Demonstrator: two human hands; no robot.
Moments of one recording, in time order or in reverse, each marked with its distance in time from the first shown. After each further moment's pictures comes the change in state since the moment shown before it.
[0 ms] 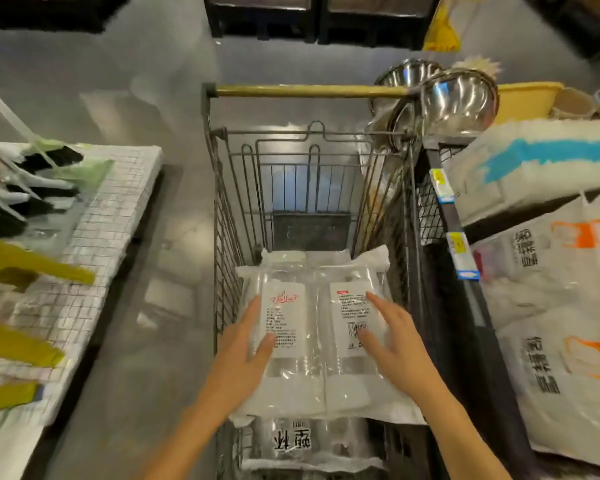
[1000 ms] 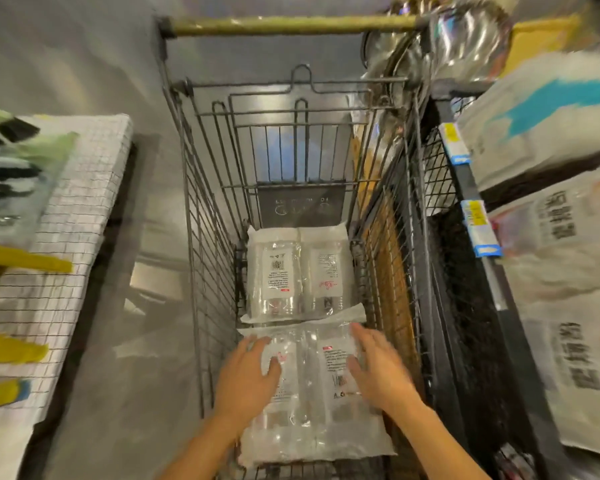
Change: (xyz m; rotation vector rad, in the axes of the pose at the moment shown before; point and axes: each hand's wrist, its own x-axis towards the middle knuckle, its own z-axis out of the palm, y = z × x) left_hand 0.028 -0.083 0.075 0.291 -0.125 -0.167; right_hand 0.001 0.075 0.075 -0.336 -0.203 0.260
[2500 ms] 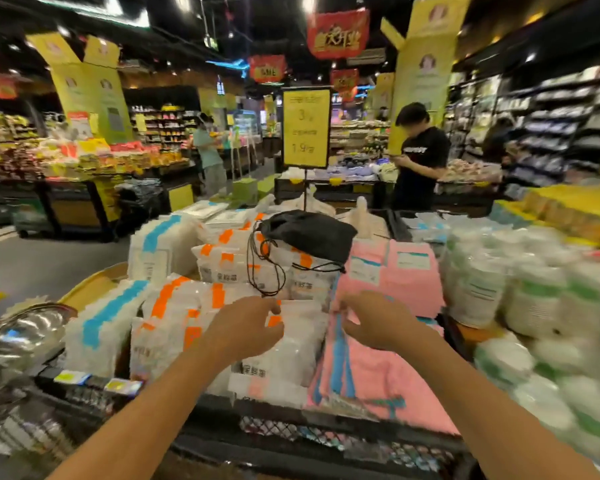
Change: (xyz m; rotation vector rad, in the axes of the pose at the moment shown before) left_hand -0.402 0.350 -0.122 0.721 -0.247 1.645; right_hand -0.586 -0.056 -0.139 -0.104 0.896 0.824
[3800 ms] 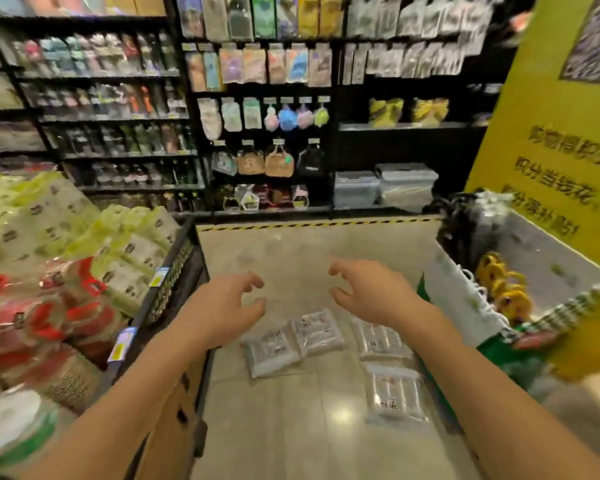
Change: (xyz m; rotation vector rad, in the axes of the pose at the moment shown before) left_hand -0.169 0.758 0.215 -0.109 -0.543 1.743; right_hand -0.686 0.281 -0.047 -0.011 0.241 1.817
